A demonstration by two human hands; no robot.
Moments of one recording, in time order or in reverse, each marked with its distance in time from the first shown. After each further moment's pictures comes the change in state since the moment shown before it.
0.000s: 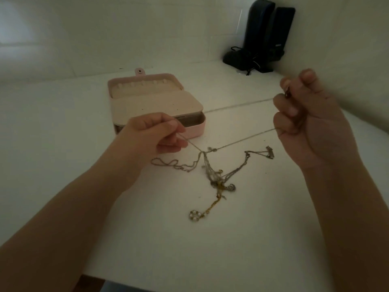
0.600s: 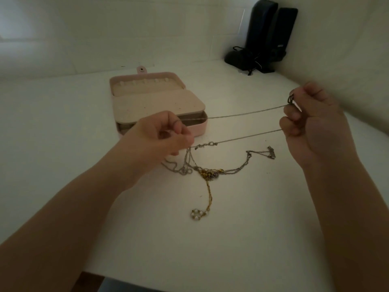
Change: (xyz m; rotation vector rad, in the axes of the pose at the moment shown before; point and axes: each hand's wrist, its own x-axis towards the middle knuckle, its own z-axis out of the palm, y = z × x) left_hand -0.003 -0.005 -0.005 0.238 -0.083 0.058; right_hand 0.005 0.004 -0.011 -0.147 0.297 -0.034
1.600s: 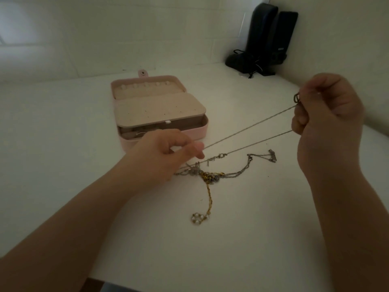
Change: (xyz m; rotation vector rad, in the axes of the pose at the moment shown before) left_hand -0.008 0.009 0.008 0.346 -0.092 0.065; right_hand -0.015 -0.006 0.010 -0.377 0.004 -0.370
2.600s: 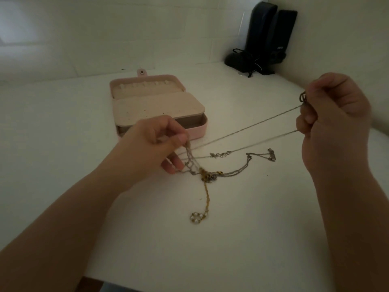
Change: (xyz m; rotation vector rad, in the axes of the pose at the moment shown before) left_hand 0.005 -0.003 -0.006 -0.291 0.098 -0.092; right_hand 0.003 -0.001 -0.006 0.114 0.004 0.050
